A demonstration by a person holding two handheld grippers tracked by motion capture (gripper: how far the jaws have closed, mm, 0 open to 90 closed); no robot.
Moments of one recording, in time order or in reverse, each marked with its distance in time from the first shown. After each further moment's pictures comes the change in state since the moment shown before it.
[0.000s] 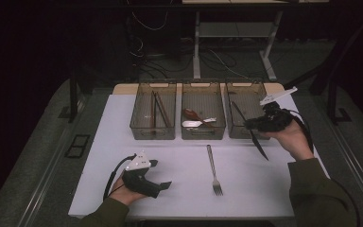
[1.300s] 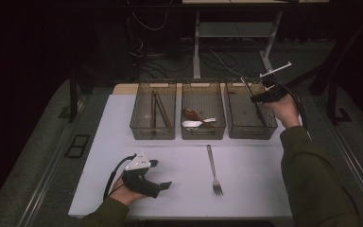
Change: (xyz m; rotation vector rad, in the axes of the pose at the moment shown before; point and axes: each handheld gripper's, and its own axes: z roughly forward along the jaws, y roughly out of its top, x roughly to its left) left arm 0.000 0.000 0.000 -0.004 -0.011 0.000; right arm -0.098 0.036 0.043 0.081 -0.240 0.182
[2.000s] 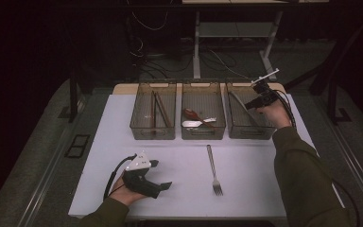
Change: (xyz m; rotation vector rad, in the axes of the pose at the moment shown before) left arm 0.000 0.000 0.000 0.003 -0.003 0.004; right arm 0.002 -0.003 0.036 0.089 -0.006 0.030
